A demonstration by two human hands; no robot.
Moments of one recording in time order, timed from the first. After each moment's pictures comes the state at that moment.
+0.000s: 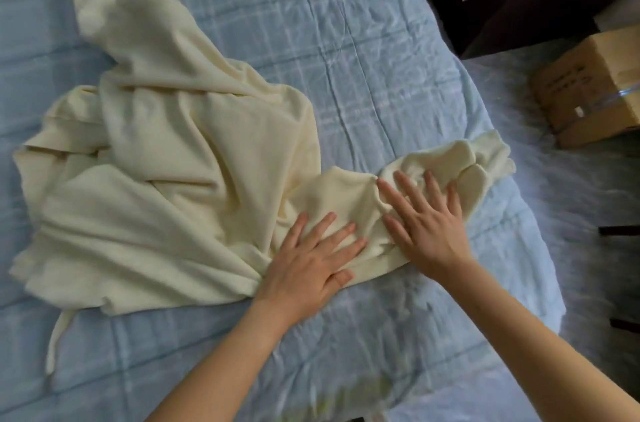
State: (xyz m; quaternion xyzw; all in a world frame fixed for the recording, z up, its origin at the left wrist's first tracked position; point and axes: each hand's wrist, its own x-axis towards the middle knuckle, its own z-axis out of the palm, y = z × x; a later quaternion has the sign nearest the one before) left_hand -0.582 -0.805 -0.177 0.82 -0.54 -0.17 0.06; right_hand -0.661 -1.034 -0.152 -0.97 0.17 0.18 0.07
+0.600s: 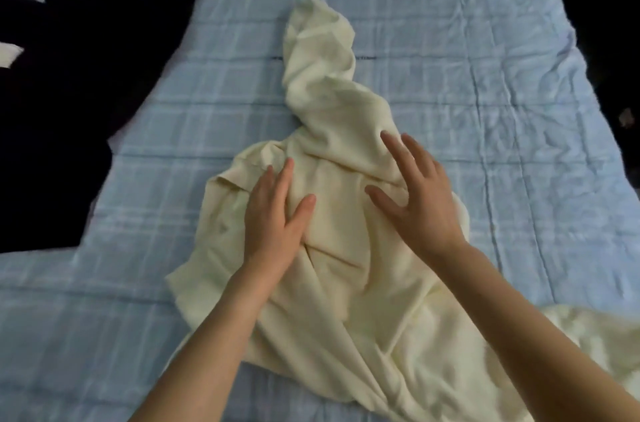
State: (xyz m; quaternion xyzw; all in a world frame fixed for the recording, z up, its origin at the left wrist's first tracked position) left_hand -0.390 -0.680 -0.124 0.92 -0.01 -0.03 0.38; right_hand -0.404 -0.901 -0.101 -0.94 0.01 -0.06 0.35
